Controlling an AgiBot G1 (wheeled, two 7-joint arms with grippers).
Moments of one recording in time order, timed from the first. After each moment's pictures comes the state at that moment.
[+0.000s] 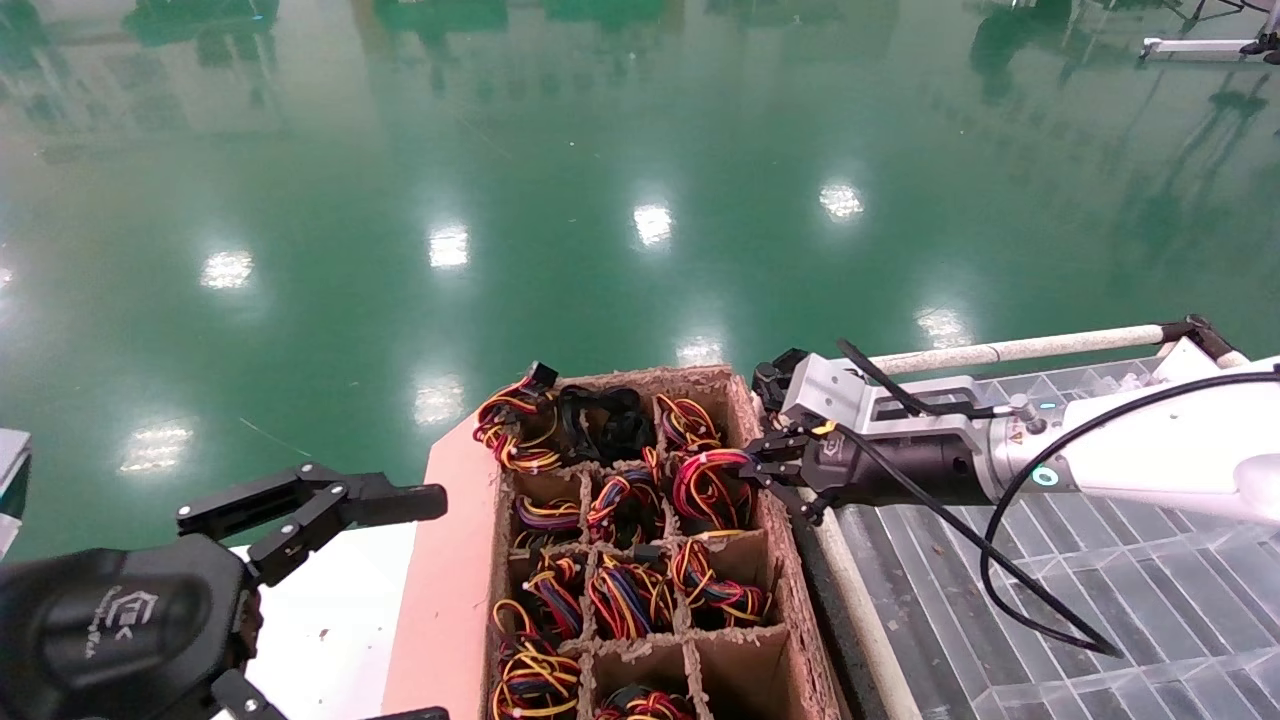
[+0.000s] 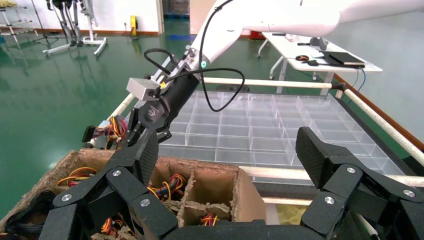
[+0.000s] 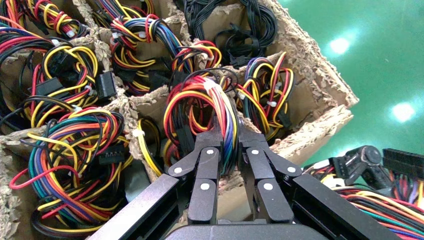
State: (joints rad) left arm -1.10 0.56 0.39 -1.25 0.65 1.44 -0.12; right arm 1.67 -1.09 -0.60 0.37 -1.49 -1.23 -0.16
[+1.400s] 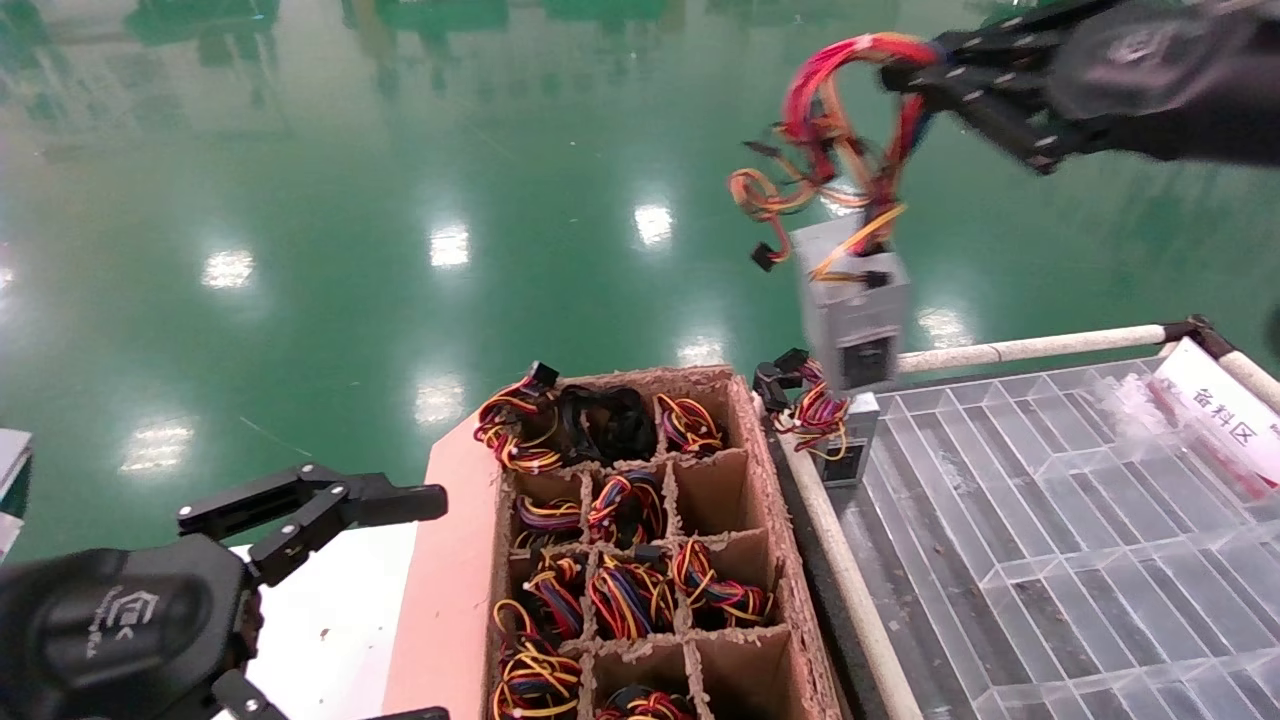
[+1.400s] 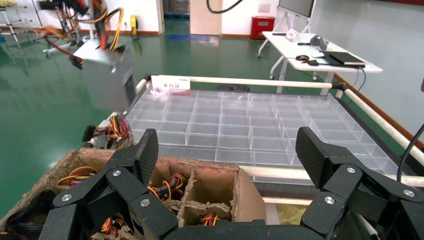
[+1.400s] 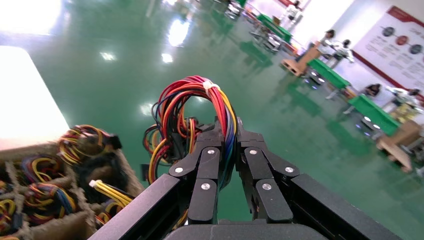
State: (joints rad) left arm -1.10 0.56 0.39 -1.25 0.65 1.44 -0.12; right arm 1.89 -0.77 -0.42 0.68 -1.28 -1.37 -0.04
